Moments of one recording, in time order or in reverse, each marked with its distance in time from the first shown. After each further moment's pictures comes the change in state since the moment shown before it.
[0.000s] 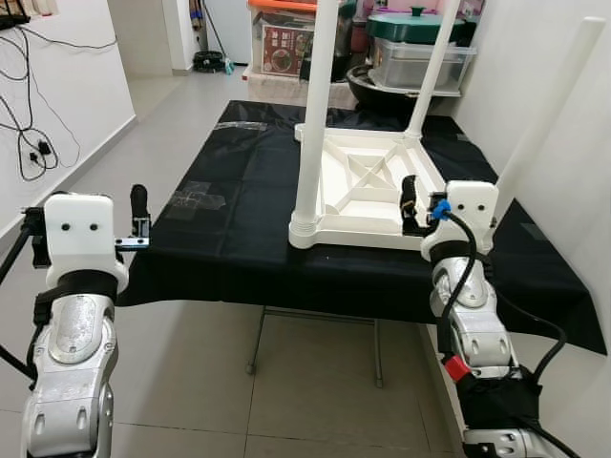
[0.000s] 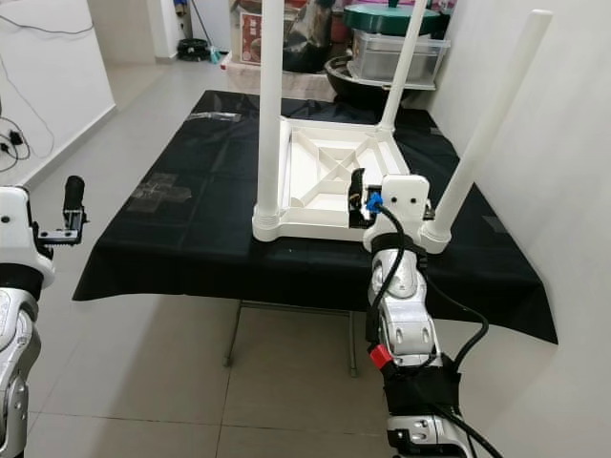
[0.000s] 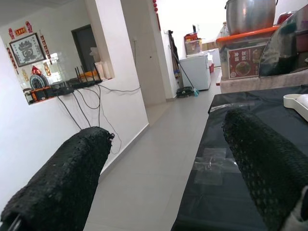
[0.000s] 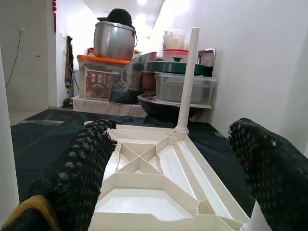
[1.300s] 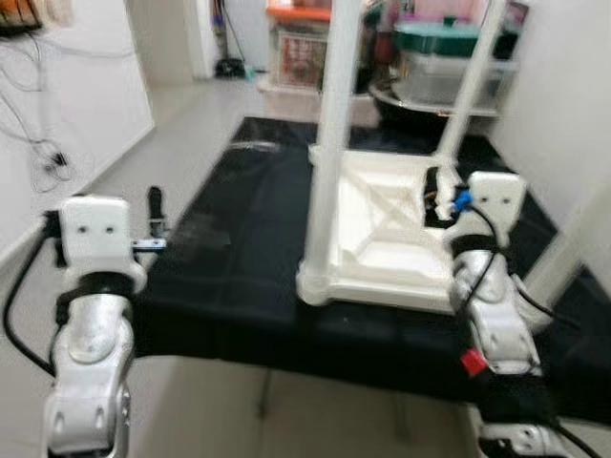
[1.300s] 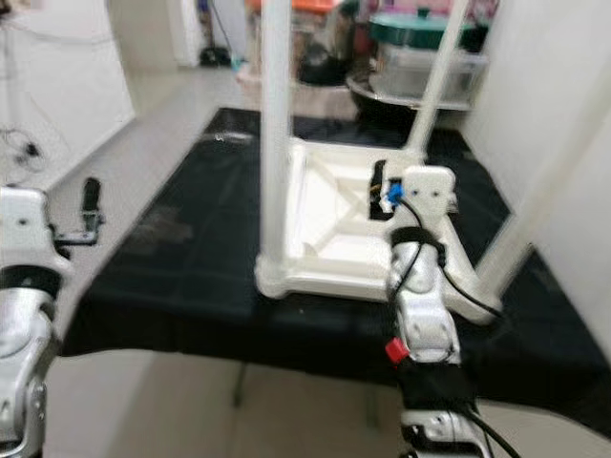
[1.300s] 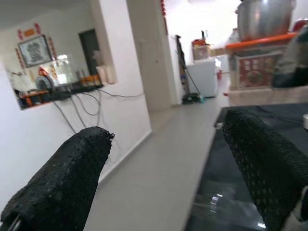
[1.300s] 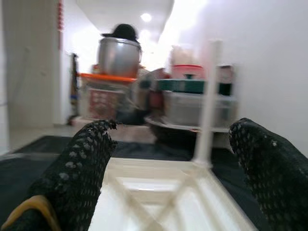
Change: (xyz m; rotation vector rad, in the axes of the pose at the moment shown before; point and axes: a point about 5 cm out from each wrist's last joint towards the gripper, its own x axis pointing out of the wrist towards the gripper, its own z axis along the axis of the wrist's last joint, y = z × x) left arm -0.001 -0.006 0.002 -0.018 -0.015 -0.033; right arm 0.003 -0.007 0.006 0.016 -0.028 -0.045
